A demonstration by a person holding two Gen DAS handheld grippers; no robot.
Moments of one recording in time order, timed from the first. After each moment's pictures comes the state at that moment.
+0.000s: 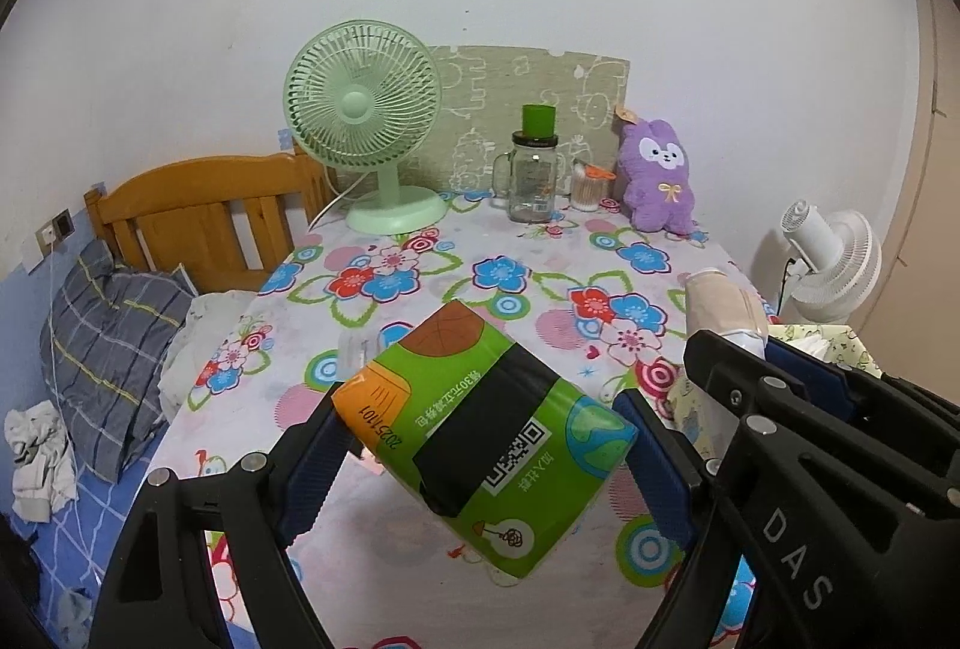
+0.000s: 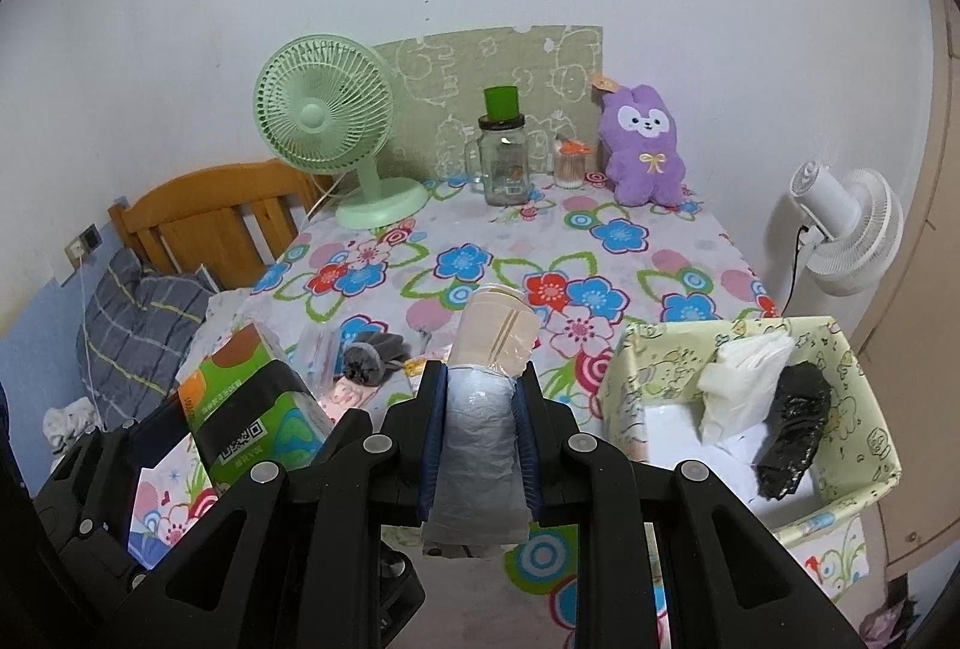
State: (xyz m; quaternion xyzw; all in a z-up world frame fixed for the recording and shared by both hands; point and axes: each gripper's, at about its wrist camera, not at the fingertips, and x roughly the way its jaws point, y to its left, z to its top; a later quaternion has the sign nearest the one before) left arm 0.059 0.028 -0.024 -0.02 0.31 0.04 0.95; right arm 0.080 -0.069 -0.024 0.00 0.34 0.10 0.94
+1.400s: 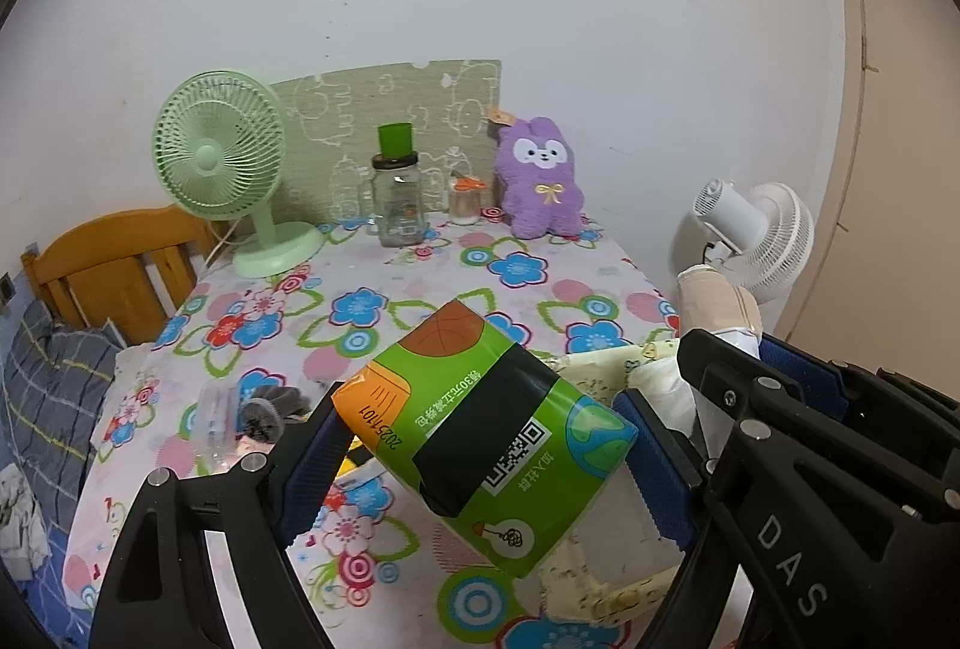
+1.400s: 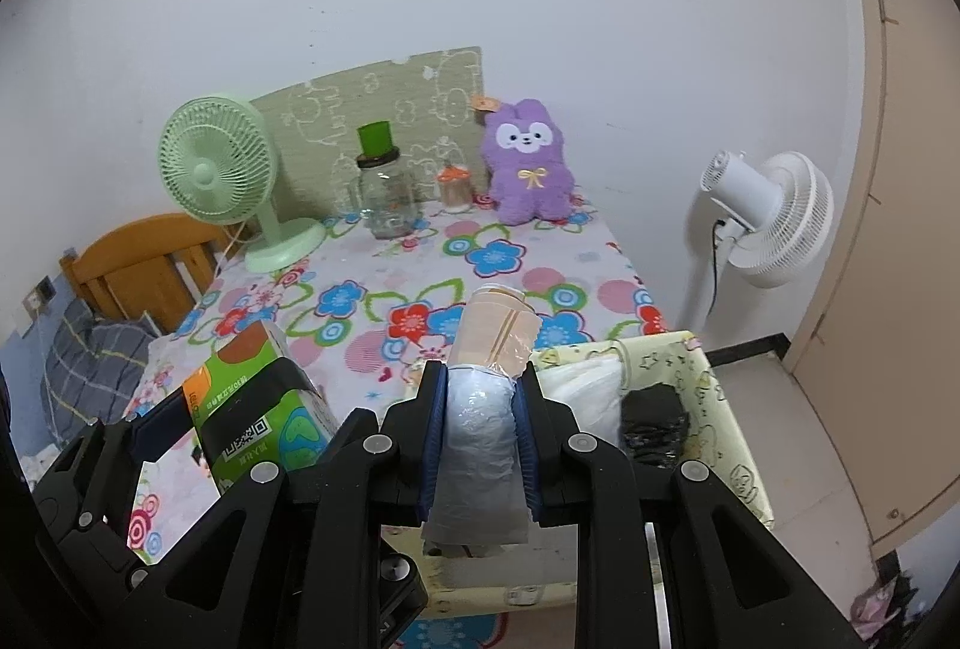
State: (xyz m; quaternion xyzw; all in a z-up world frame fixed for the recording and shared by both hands) left arm 0.089 -0.087 -0.018 0.02 0.30 -0.04 0.95; right arm 0.091 -0.184 -0.013 0.03 0.32 0.03 0.95
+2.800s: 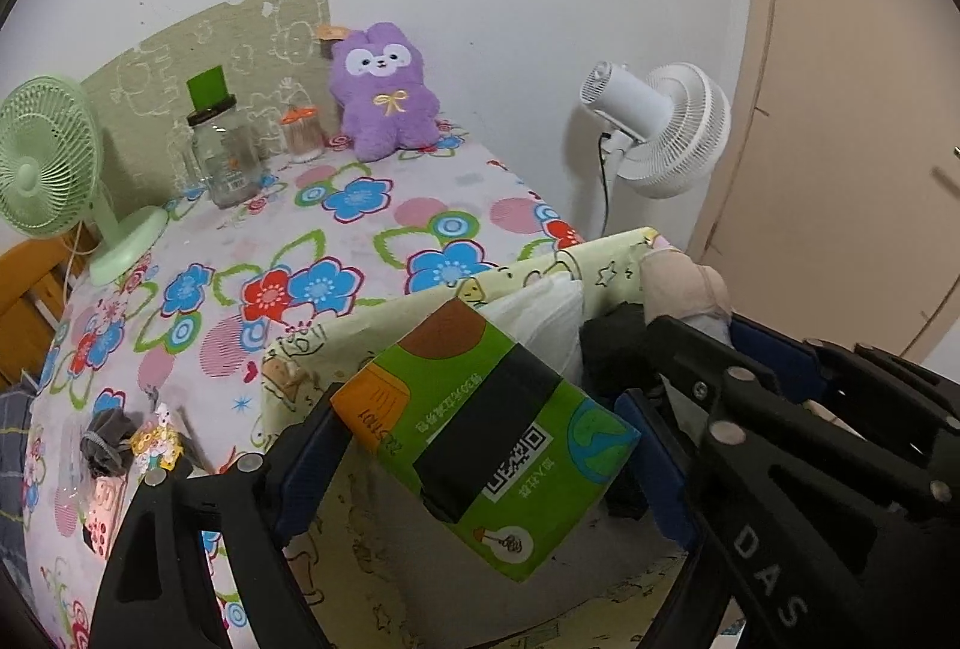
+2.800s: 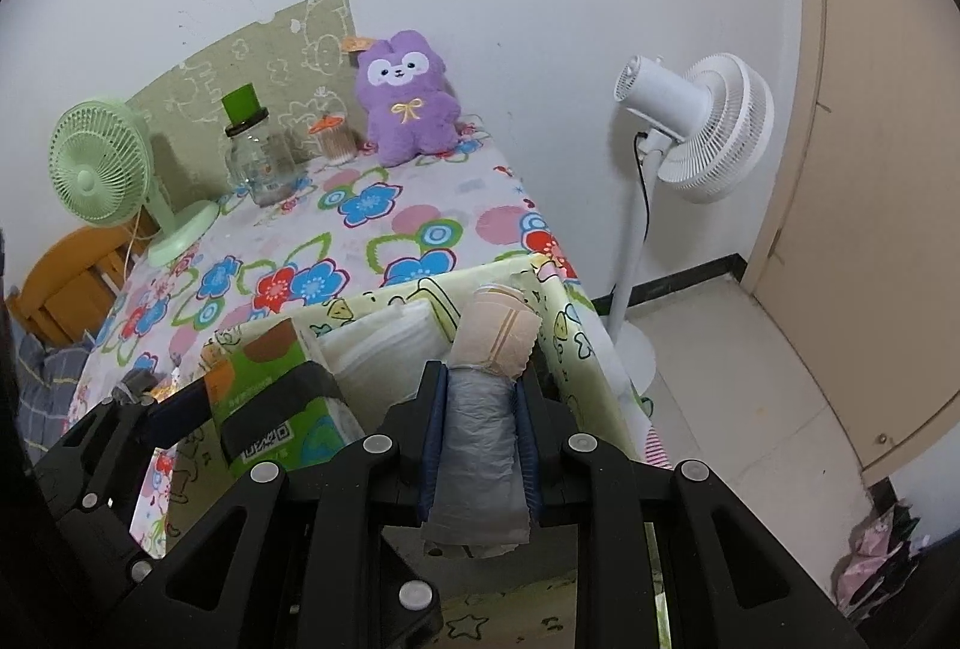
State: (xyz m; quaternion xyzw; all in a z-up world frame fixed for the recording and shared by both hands) left arm 0.141 -0.178 -0.072 0.08 0.39 -0.17 0.90; right arm 0.128 -0.273 -0.069 0.07 0.38 -0.05 0.92
